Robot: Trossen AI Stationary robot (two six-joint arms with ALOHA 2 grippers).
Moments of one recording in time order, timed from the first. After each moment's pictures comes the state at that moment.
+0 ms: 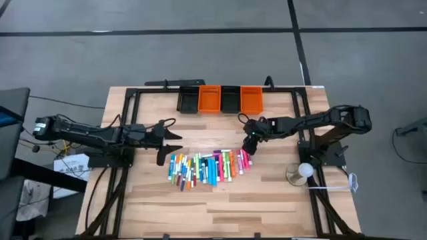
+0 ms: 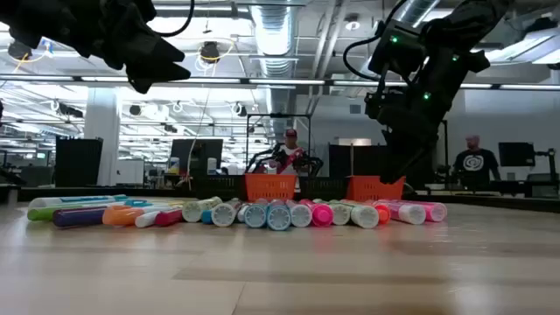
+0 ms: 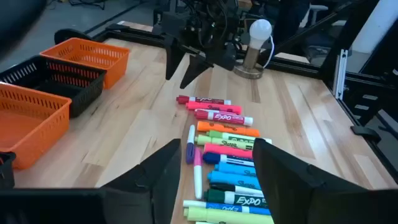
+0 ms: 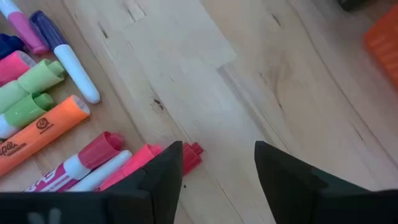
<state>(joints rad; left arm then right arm) -0.11 0.76 0.36 0.11 -0.16 -0.16 -0.13 1.45 0.71 -0.37 0.16 0.33</state>
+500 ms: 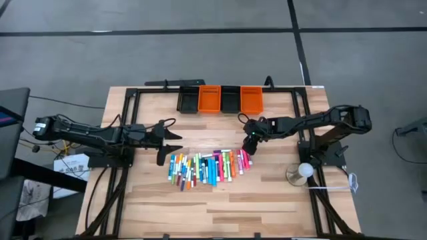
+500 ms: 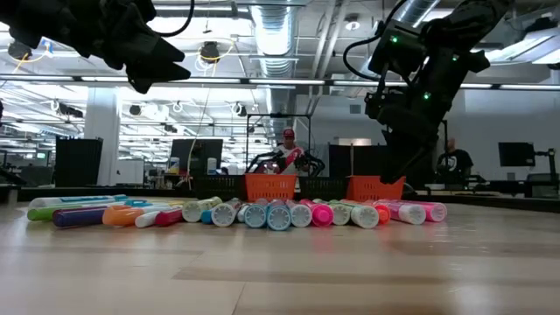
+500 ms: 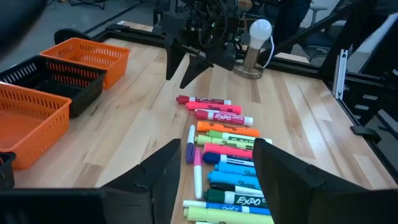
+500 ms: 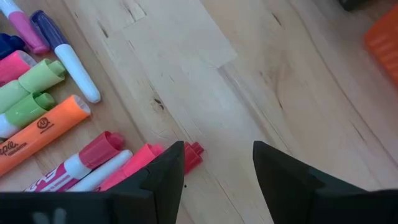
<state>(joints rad) -0.11 0.76 0.36 0.11 -0.16 -0.16 -0.13 1.45 0.71 -0.37 0.16 0.33</state>
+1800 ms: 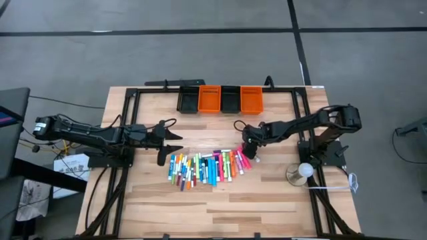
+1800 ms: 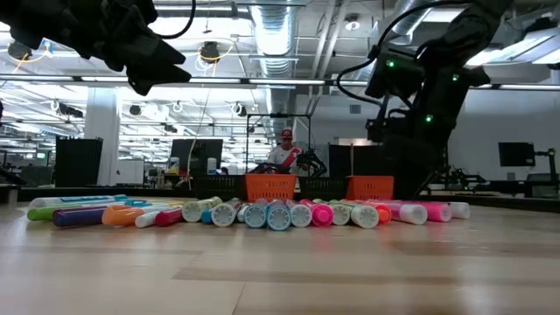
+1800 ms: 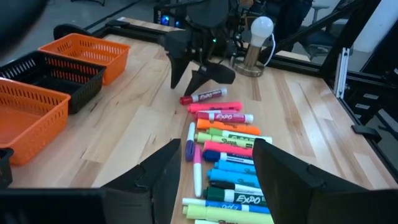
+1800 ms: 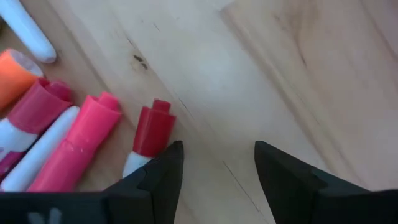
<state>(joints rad) -0.11 0.77 0.36 0.12 -0.16 -0.17 -0.10 1.56 0.70 -0.36 0.18 0.40</state>
